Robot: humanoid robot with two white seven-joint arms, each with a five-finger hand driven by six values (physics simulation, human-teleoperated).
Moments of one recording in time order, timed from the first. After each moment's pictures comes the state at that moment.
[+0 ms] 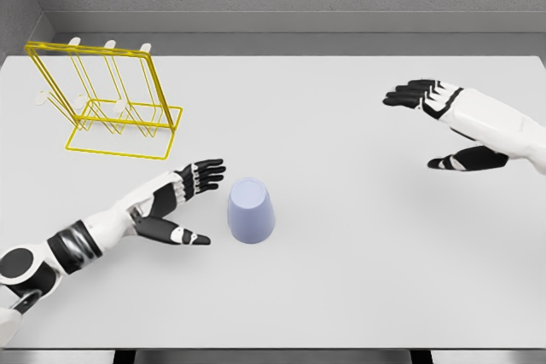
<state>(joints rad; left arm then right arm) -0.17 0.78 -0.68 -1.69 0.75 -0.18 -0.31 -0.15 -0.72 0.00 -1.73 0.11 -0.61 0.61</state>
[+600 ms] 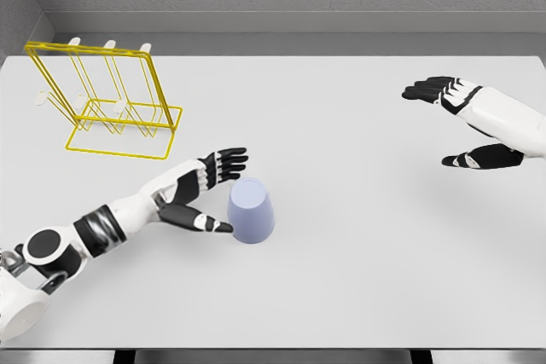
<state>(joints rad) -0.26 0.70 -0.72 -1.67 0.75 -0.10 -0.31 -0.15 -0.71 -0.05 -1.70 0.11 -0.61 0.61</state>
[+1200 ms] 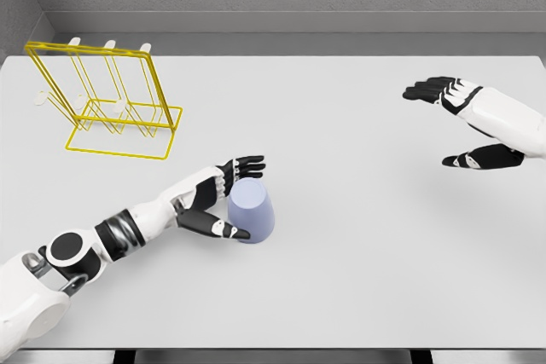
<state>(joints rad) -0.27 0.64 -0.75 -1.64 0.73 -0.09 -0.31 -0.15 -0.71 -0.05 -1.70 0.11 -0.61 0.61</state>
